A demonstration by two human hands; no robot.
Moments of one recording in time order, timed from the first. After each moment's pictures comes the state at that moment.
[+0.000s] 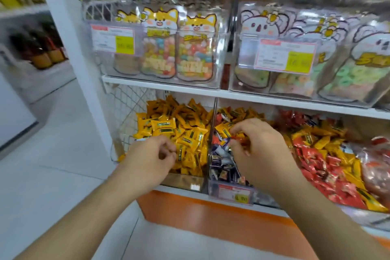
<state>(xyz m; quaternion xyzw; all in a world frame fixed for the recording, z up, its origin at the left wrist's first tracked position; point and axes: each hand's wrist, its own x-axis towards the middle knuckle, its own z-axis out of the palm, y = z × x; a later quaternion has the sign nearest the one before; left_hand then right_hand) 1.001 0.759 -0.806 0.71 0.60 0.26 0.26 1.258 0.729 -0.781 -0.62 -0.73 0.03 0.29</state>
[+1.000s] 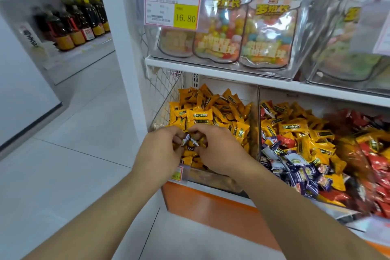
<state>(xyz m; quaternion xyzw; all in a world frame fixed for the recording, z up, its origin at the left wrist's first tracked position) 0.944 0.801 -0.848 0.68 0.66 0.27 0.17 1.115 0.826 -0.855 -0.55 -0.77 0.24 0.21</state>
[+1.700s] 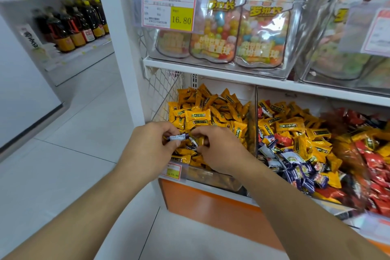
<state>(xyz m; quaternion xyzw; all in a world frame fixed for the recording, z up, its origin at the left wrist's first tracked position) 0.933 0.789 -0.821 0.68 0.66 0.27 0.17 1.121 0.822 -0.849 -0.57 -0.76 0.24 0.18</state>
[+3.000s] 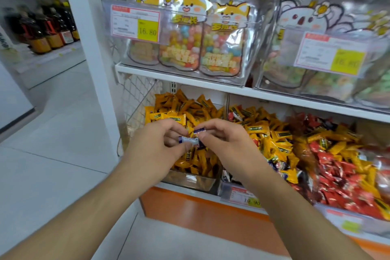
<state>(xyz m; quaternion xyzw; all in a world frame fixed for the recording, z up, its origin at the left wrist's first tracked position) 0.992 0.768 -0.798 0.66 0.58 0.38 0.30 1.181 0.763 -0.790 -0.51 -0.65 0.39 0.40</state>
